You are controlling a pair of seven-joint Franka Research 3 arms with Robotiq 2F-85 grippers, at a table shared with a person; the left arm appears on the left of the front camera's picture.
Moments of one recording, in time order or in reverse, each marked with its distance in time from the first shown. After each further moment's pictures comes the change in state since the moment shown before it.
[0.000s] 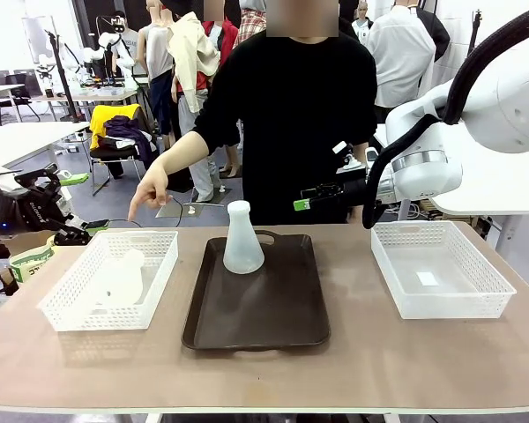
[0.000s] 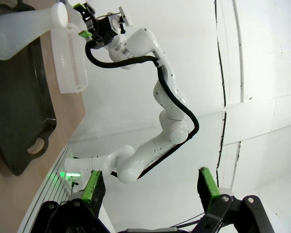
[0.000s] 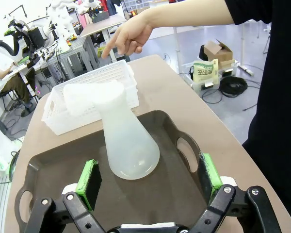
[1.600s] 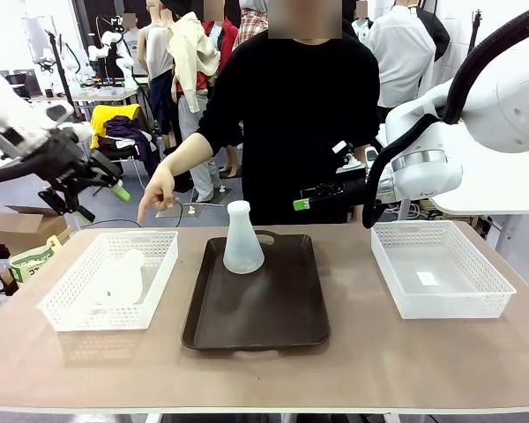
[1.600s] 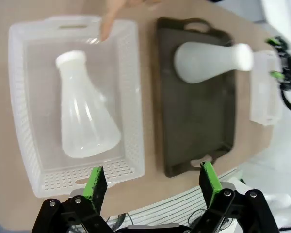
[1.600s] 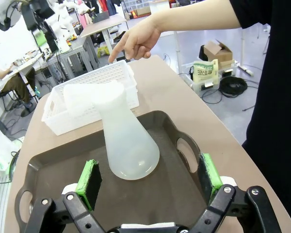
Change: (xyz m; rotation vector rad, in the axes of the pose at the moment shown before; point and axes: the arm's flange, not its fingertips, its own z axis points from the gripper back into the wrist) left arm 0.070 -0.081 -0.069 1.214 -0.087 0.019; right arm 0.001 0.000 0.000 0.000 -0.001 0.002
